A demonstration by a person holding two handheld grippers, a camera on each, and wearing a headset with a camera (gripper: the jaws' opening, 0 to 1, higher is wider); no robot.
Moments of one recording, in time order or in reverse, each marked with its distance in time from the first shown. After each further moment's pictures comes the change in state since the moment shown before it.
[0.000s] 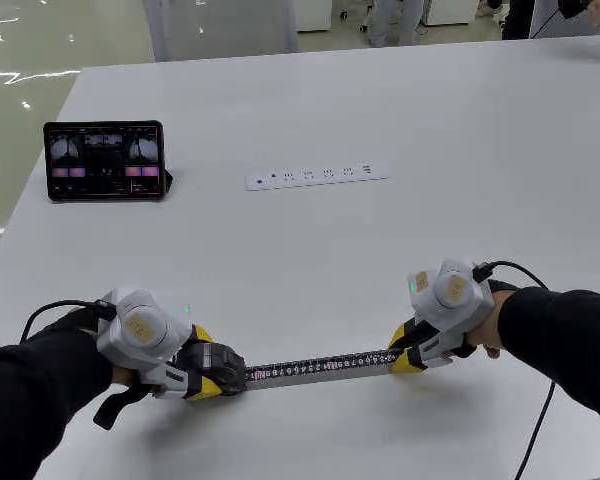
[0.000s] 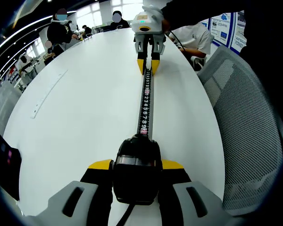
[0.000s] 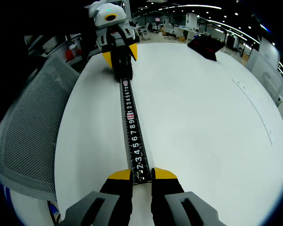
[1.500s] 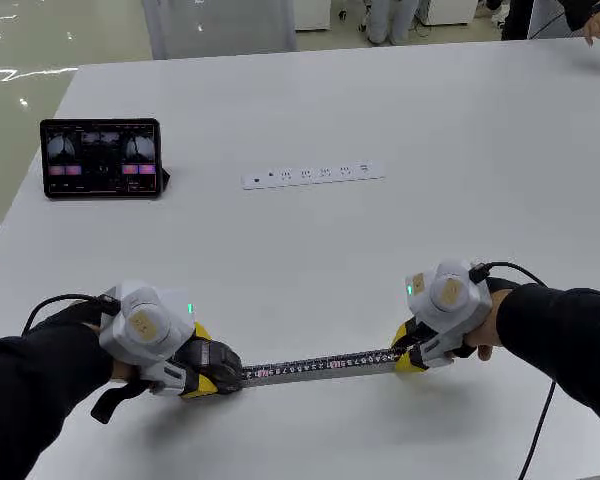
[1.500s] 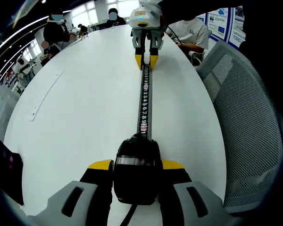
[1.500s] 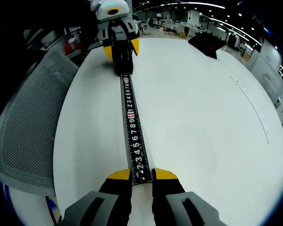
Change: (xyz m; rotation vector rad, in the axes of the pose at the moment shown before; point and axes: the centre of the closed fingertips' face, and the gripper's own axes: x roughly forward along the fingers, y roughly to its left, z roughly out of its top) left arm 0.002 -0.001 0.002 0.038 0.037 -0.008; right arm -0.003 -0.002 -0.008 -0.014 0.055 -0.026
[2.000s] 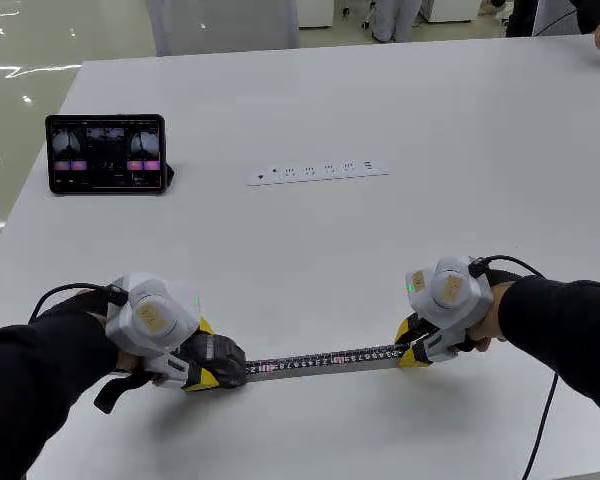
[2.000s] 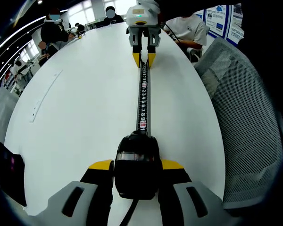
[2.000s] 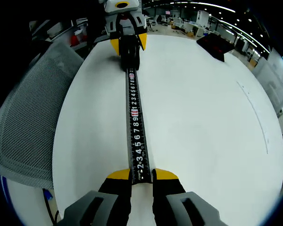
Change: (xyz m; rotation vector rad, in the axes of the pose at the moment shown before) left arm -0.006 0.001 -0.003 0.020 0.029 -0.008; right arm 0.000 0.000 -0.001 -0.080 0.051 0.012
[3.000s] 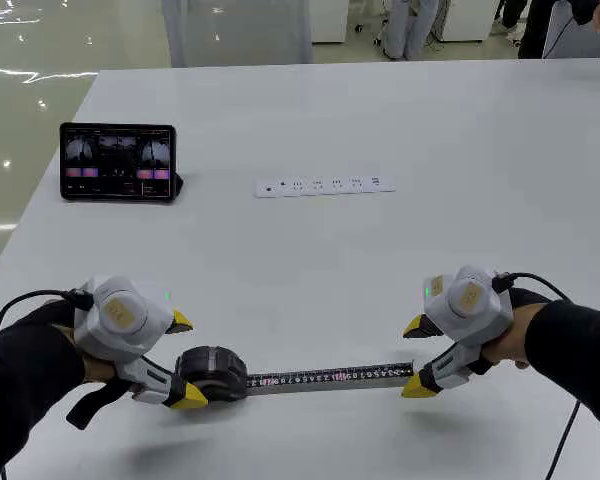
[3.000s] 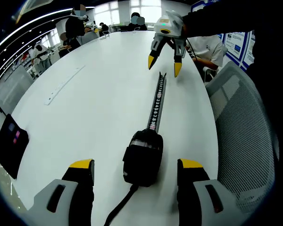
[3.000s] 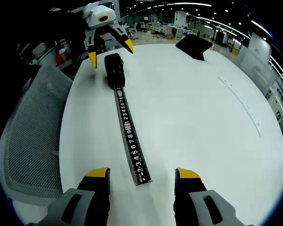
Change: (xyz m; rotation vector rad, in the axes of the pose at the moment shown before) left arm -0.031 0.010 -0.006 -0.230 -0.094 0.088; right arm -0.025 0.000 0.013 0.176 -0.102 -0.076
